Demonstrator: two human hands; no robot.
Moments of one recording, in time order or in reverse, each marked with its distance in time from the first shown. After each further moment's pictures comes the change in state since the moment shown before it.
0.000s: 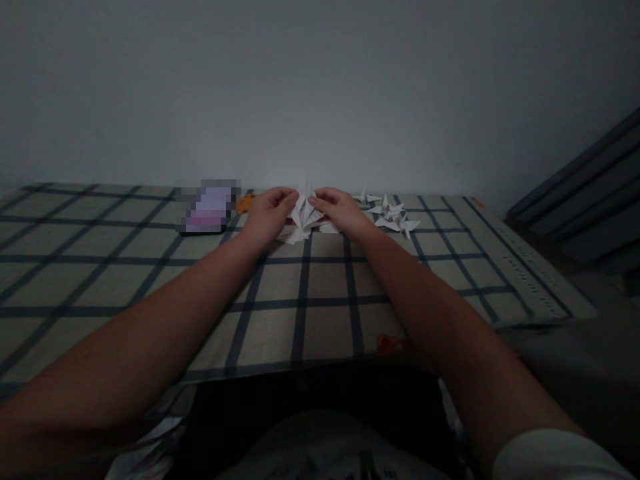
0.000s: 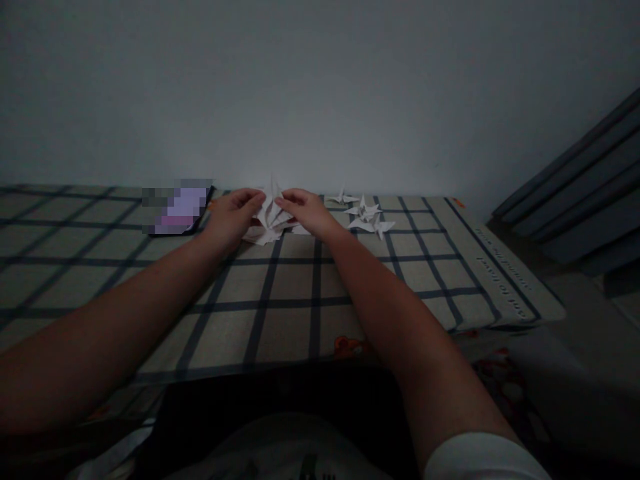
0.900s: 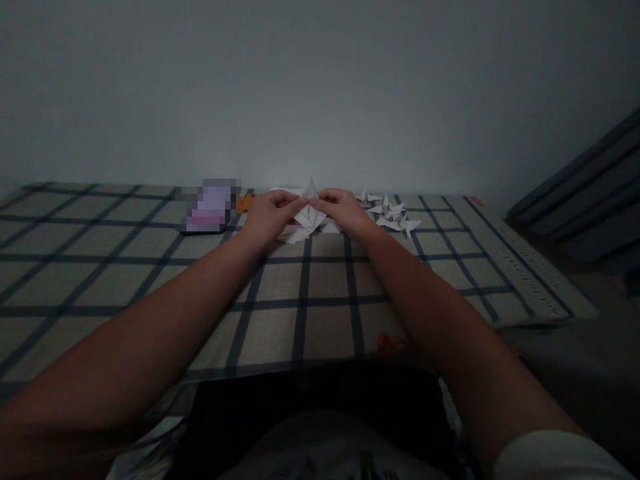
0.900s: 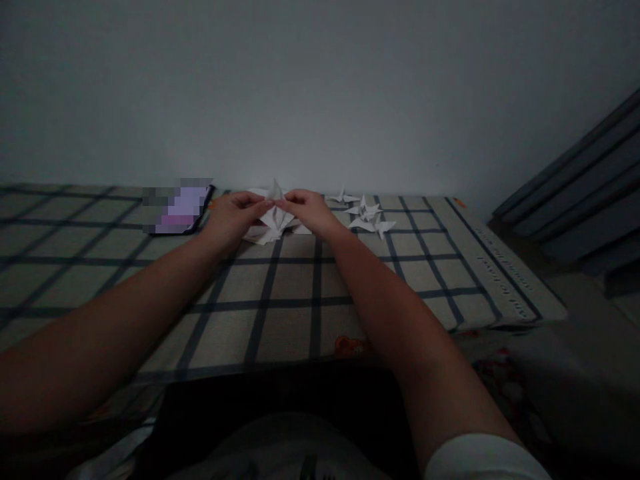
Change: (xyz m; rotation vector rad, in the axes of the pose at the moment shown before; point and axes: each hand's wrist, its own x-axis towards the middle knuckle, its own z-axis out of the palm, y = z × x) left_hand -0.008 0.010 0.003 -0.050 0.001 -0.017; right_hand -0.006 -0.006 -0.004 -0.089 -0.041 -0.053
